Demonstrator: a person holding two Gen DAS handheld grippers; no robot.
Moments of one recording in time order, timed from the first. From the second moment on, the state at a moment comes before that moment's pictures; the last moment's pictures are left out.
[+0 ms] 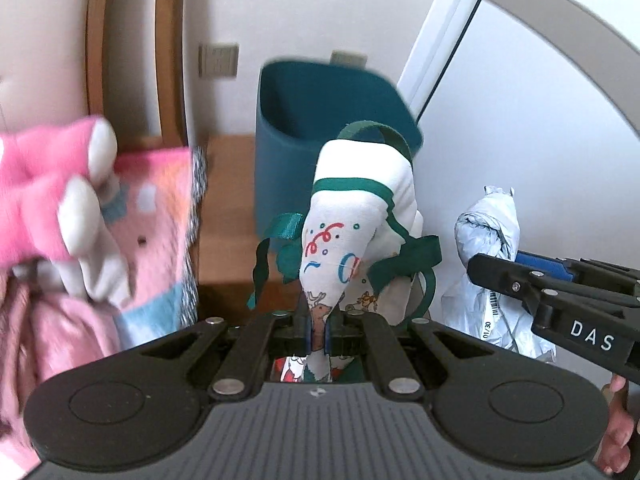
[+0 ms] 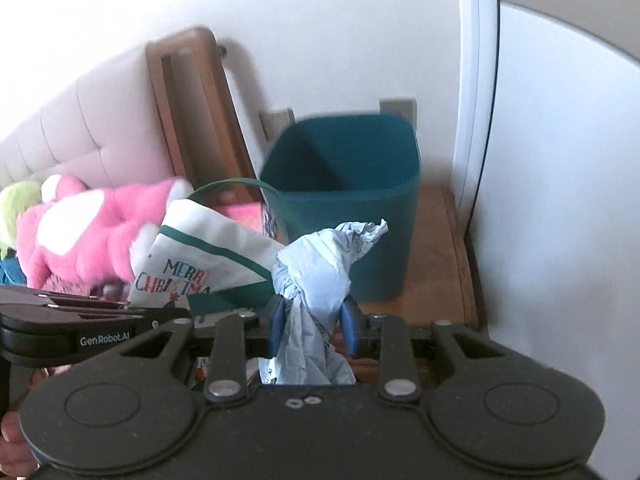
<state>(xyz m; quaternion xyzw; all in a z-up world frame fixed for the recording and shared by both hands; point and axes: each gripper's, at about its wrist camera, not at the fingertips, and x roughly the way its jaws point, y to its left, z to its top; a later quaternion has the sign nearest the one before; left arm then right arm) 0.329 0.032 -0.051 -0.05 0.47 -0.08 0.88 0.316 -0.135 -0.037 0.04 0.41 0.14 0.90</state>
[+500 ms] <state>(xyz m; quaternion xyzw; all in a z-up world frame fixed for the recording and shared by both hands) 0.462 0.024 -0.002 -0.03 0.43 -0.01 0.90 0.435 -0.131 -0.010 0.02 0.39 0.14 0.91</state>
